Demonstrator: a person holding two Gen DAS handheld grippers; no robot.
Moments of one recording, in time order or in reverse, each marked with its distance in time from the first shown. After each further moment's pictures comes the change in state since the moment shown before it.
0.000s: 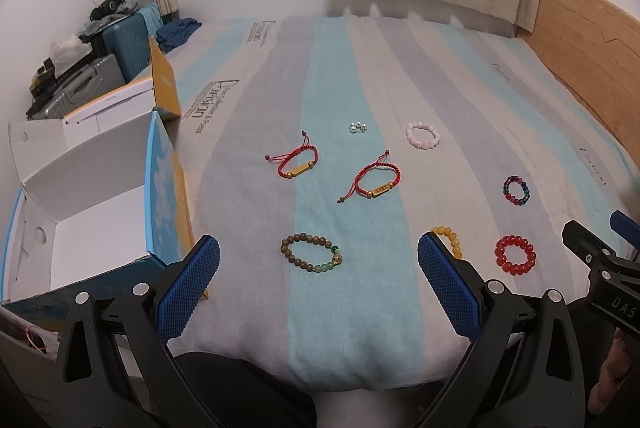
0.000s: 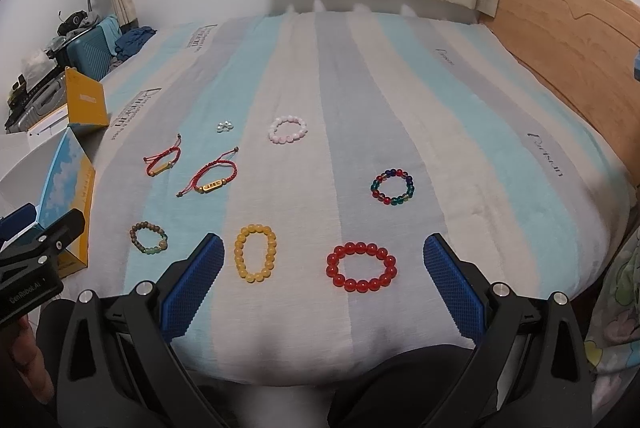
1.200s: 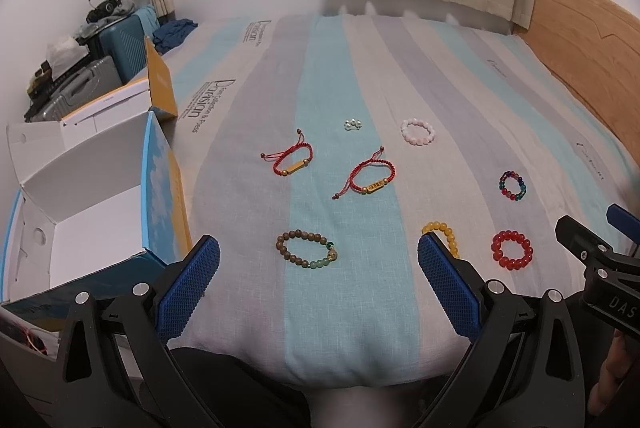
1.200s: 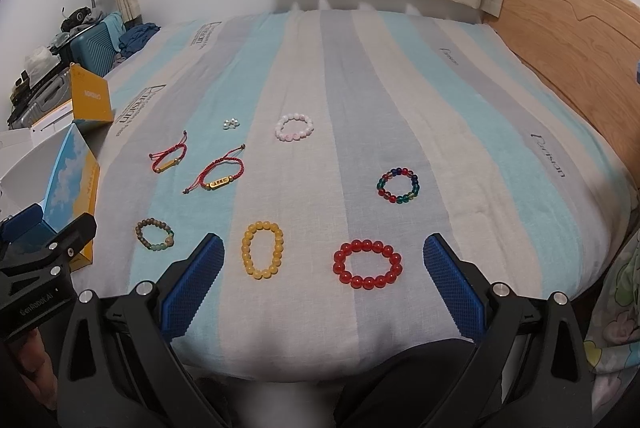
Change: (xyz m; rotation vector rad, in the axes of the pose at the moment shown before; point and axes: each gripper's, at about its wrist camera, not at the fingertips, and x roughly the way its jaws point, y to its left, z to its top) left arm -0.001 -0.007 -0.003 0.011 0.006 -0.004; right arm -0.004 0.010 -0.001 -0.005 0.008 0.006
